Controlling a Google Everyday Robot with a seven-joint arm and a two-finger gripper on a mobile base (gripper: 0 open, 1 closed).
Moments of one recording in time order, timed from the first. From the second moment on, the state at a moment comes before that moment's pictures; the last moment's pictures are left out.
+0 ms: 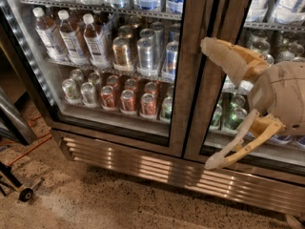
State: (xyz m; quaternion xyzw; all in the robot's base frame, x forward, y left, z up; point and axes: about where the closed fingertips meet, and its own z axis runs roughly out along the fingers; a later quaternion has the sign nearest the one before) arm 0.351 -0.071 1.026 -0.54 0.47 0.39 0.58
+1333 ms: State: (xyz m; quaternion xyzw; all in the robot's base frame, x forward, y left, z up) arm 0.360 -0.063 1.015 -0.54 0.53 0.37 0.55
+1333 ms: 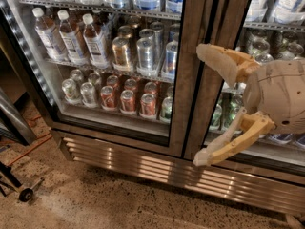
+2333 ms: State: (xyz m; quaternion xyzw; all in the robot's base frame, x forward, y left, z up) arm 0.412 -0.056 1.038 -0.51 0.55 0.35 0.56
